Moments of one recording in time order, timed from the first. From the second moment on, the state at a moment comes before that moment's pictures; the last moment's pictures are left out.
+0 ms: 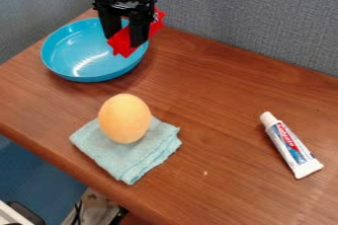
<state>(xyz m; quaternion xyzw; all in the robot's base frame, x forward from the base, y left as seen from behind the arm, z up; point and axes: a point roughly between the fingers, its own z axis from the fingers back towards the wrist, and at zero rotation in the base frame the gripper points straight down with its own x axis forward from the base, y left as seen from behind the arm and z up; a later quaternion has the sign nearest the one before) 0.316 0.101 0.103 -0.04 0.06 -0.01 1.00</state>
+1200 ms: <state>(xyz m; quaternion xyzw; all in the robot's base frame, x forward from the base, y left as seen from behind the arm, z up) 0.313 0.152 0.113 -0.02 0.04 0.02 1.00</state>
